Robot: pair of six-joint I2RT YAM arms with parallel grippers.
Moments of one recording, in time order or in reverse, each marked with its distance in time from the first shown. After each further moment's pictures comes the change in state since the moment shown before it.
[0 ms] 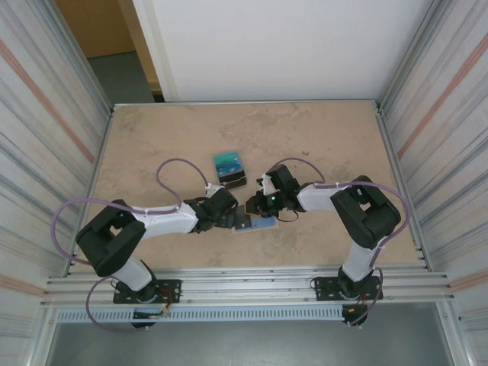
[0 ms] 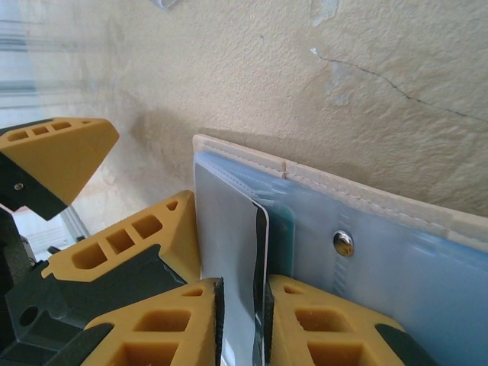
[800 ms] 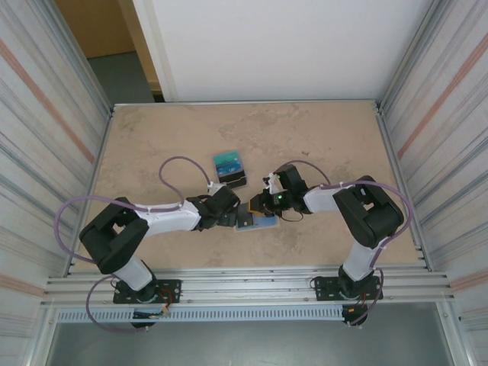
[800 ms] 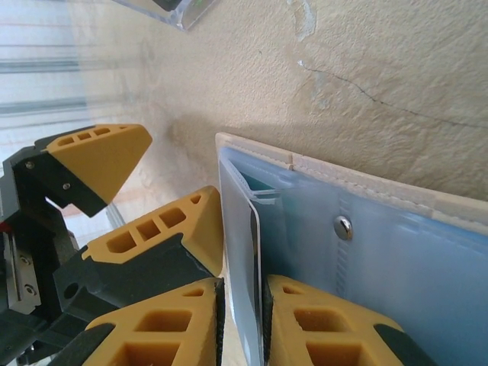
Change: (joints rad) left arm 0.000 0.028 0.039 -0.022 0.000 0.000; right arm -0.069 -0.015 -0.079 0.139 -0.104 0.078
